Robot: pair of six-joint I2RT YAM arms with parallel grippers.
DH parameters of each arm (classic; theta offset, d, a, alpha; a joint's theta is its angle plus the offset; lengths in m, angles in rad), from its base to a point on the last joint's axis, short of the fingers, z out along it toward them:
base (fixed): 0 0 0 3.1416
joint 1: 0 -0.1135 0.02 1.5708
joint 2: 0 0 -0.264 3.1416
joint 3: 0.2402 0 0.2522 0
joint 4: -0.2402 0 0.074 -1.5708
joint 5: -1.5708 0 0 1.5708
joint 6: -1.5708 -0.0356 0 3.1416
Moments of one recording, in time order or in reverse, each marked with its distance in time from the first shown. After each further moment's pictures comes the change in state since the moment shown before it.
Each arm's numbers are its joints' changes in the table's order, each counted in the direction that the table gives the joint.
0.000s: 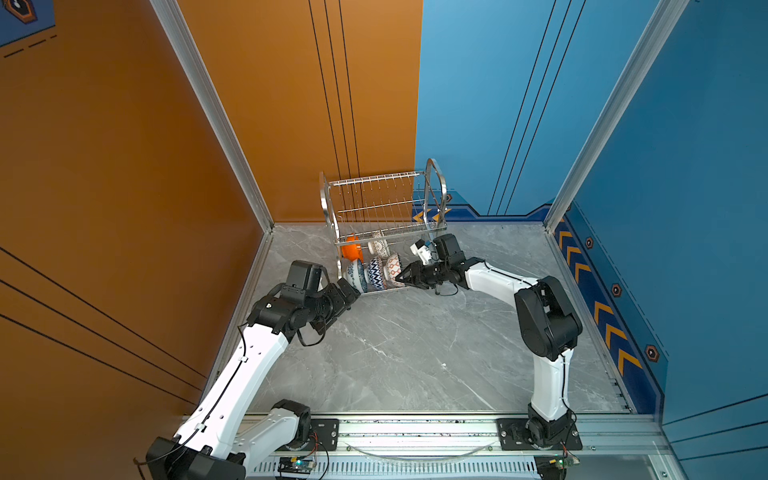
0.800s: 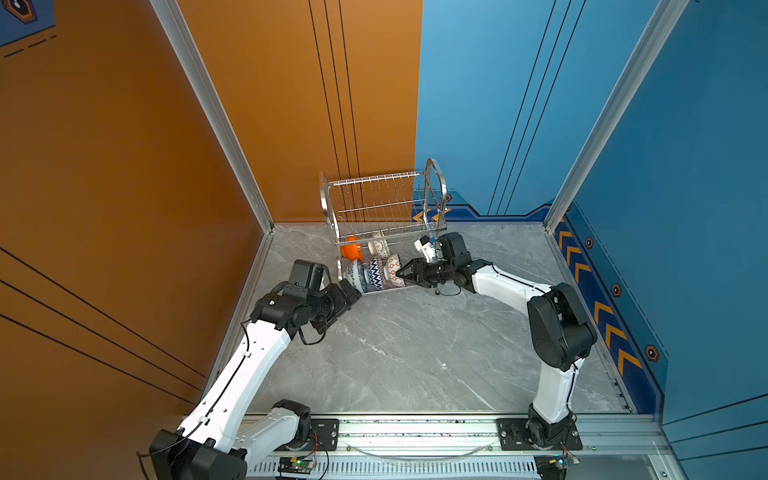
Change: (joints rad) left arm 0.000 0.033 0.000 0.000 -0.001 -0.042; right arm -0.008 -0.100 -0.060 0.055 -0.022 -0.069
